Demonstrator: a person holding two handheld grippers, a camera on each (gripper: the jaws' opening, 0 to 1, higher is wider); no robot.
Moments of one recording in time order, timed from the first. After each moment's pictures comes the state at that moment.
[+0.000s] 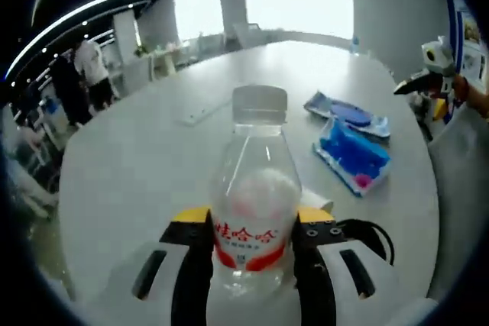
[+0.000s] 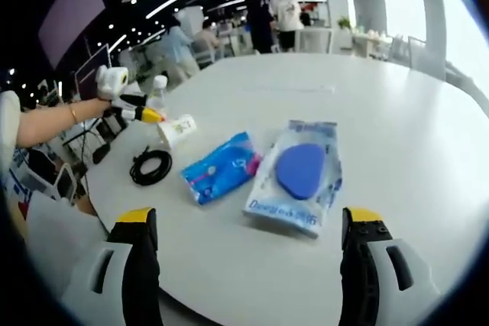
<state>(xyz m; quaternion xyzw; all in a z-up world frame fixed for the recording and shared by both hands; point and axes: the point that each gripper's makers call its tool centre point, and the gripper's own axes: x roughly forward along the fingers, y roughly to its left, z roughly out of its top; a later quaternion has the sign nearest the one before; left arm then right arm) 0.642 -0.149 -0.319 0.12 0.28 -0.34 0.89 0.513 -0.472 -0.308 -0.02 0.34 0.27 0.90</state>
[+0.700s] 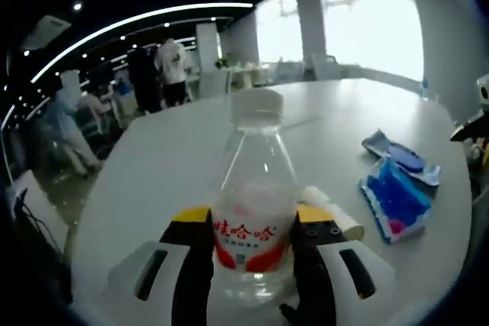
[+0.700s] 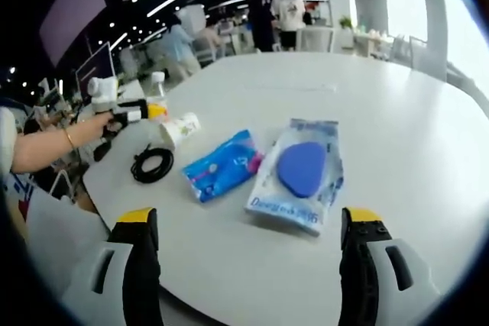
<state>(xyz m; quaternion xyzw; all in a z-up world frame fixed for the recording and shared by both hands) 0.644 -0.129 -0.313 0.06 0.21 -0.13 0.97 0.509 -0.469 -0.310 -0.02 0.34 0.27 0.90</state>
